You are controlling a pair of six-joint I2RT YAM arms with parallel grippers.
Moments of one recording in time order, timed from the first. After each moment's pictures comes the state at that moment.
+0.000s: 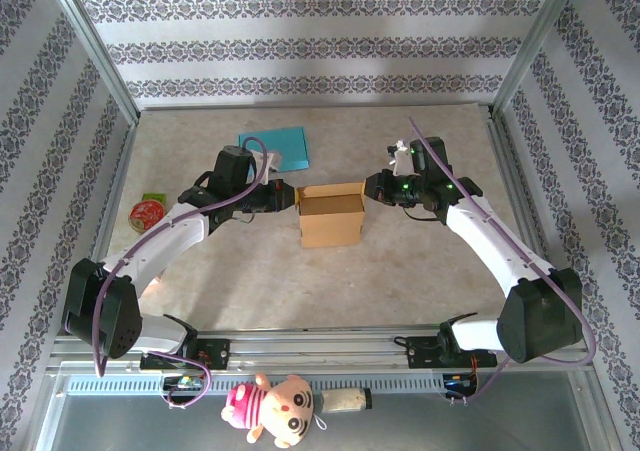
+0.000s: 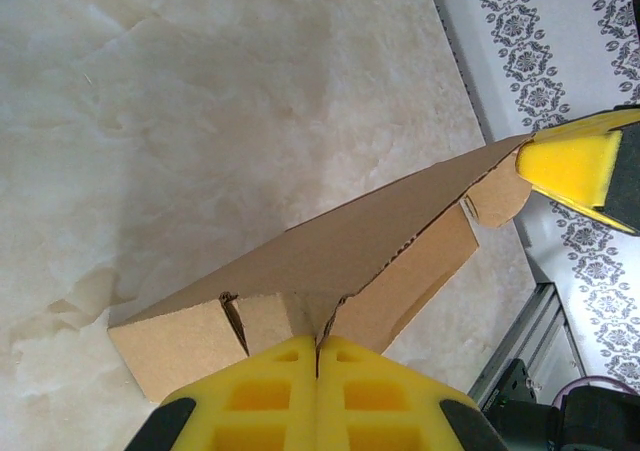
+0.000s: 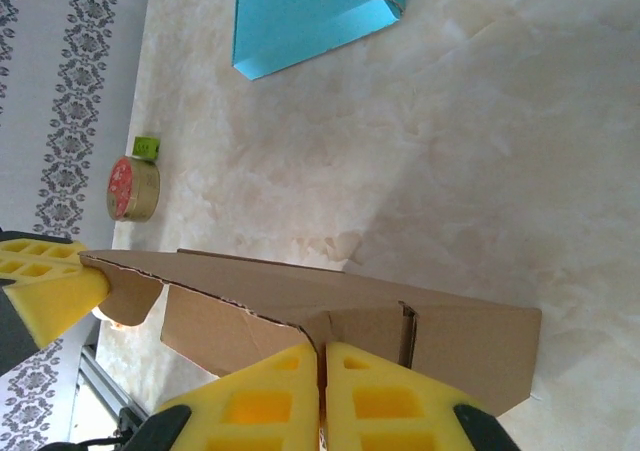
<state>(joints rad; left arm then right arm) -0.41 1.38 1.01 -0.30 0.53 -0.52 0.29 1.33 1.04 -0.47 -0.55 0.55</state>
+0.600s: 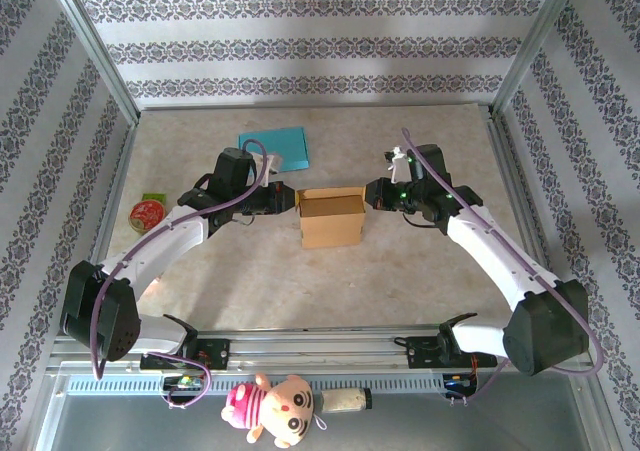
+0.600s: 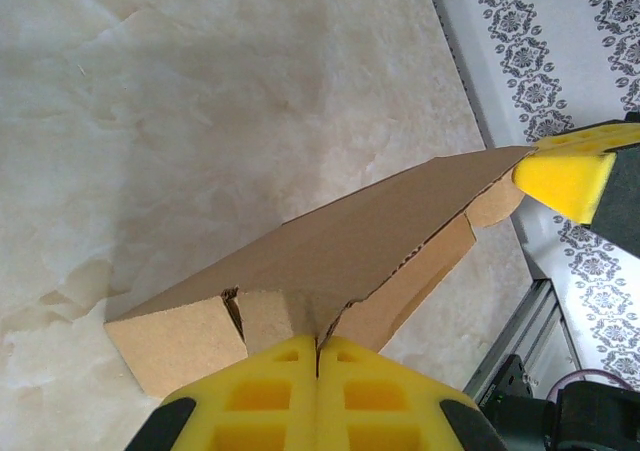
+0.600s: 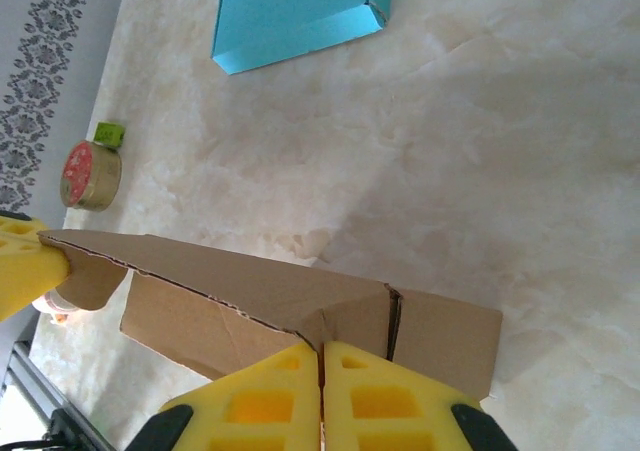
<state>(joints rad) -0.42 1.37 0.99 -0.30 0.53 -0.53 0.33 1.27 0.99 -0.48 -0.45 0.47</state>
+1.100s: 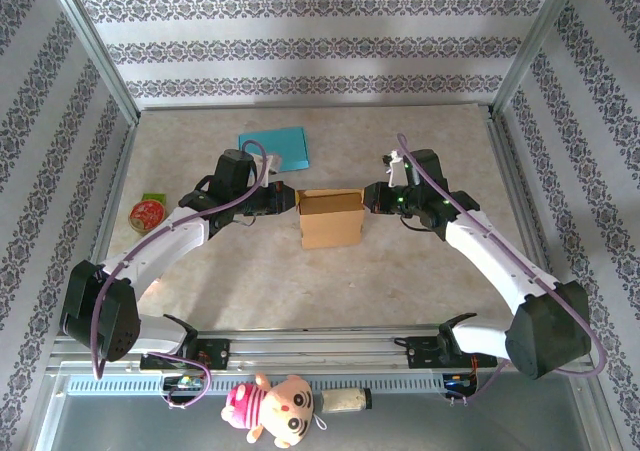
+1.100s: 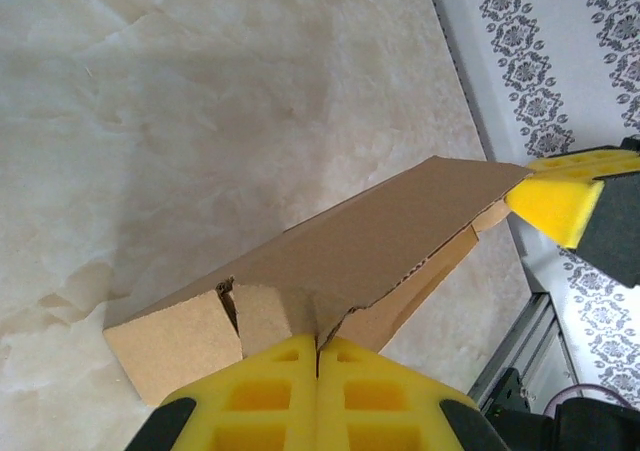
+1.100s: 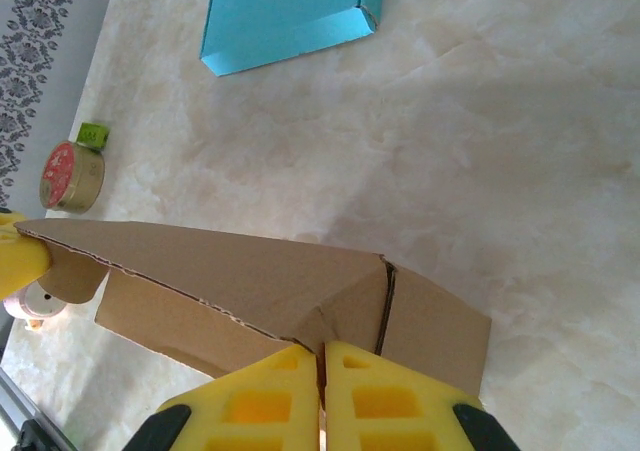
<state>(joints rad) -0.43 1.36 0.97 -0.26 0.51 -0.57 0.36 1.25 0.94 -0.42 -0.40 0.47</state>
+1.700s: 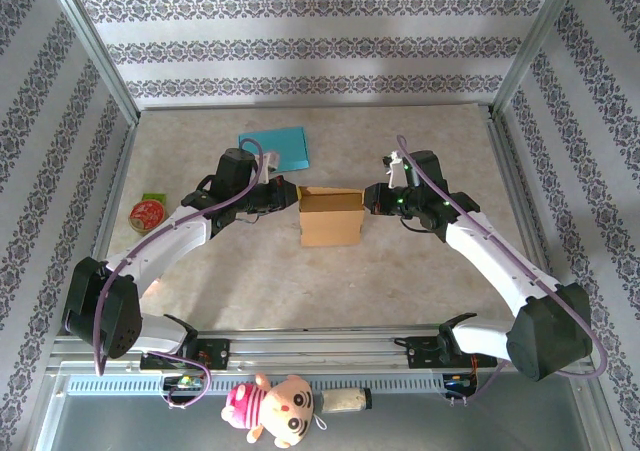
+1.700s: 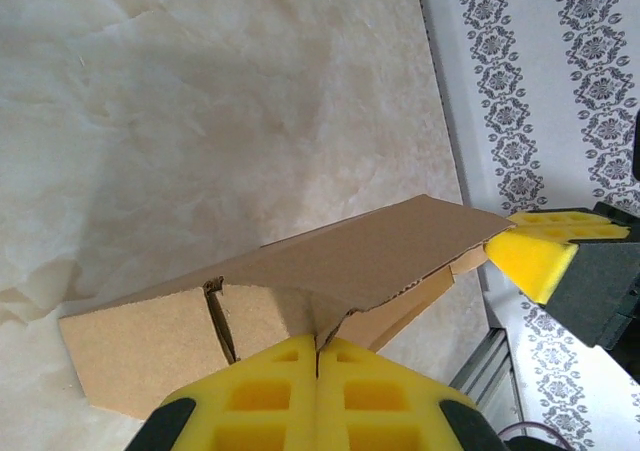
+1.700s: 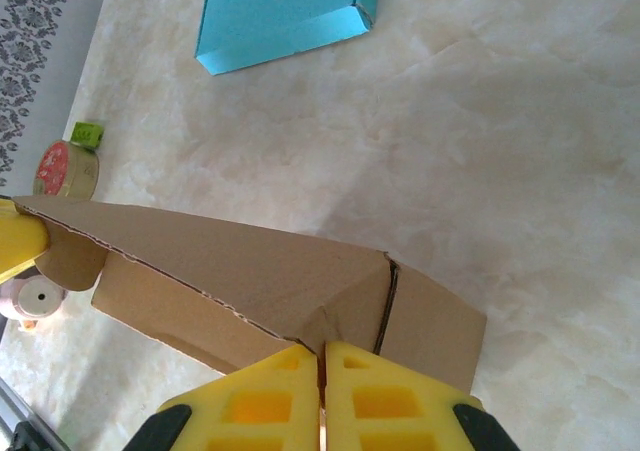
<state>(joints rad) -0.43 1.38 0.97 -0.20 0.50 -0.73 0.37 1.24 0.94 -0.43 -0.38 0.48</state>
